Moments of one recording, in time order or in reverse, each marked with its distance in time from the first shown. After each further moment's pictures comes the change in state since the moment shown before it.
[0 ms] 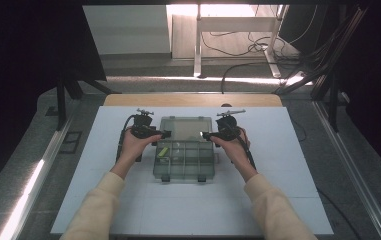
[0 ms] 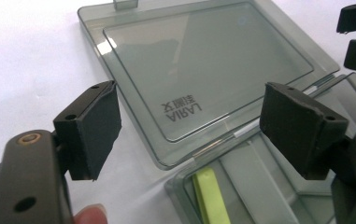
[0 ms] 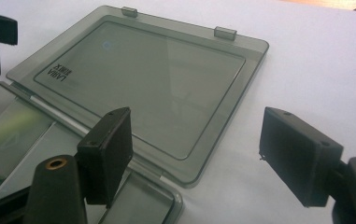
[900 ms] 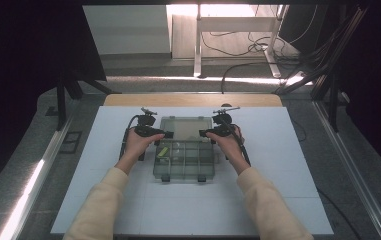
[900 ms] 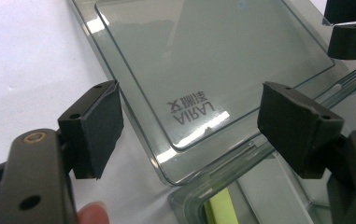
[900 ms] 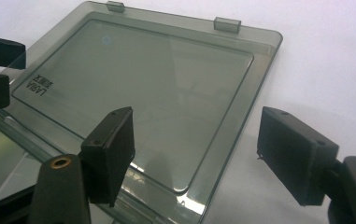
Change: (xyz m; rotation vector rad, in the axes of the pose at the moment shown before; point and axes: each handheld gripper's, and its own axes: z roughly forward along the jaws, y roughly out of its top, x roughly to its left) left arm 0.009 0.005 0.021 0.083 -0.038 -0.052; right arm -0.005 0.008 0.029 0.059 0.009 0.075
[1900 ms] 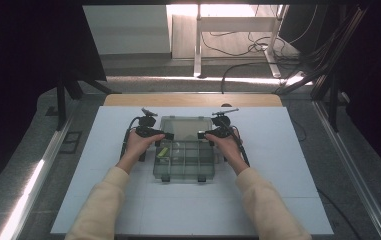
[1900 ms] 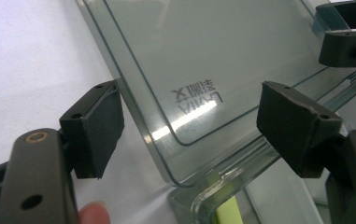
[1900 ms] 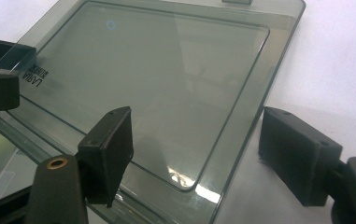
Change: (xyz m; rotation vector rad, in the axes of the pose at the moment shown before) left arm 0.006 -0.001 0.009 0.046 -0.038 -0.043; right arm -0.003 -0.005 0.011 0.055 0.042 0.047
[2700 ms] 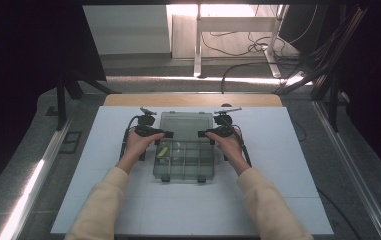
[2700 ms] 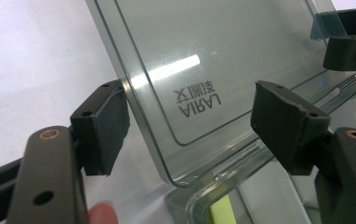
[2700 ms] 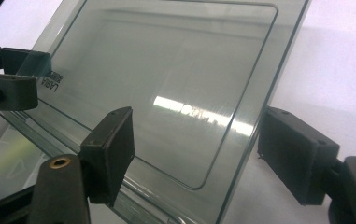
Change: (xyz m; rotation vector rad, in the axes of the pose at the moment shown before) left arm -0.003 0.001 -0.008 -0.045 0.004 0.007; right arm -0.002 0.002 -0.008 -0.029 0.050 0.034
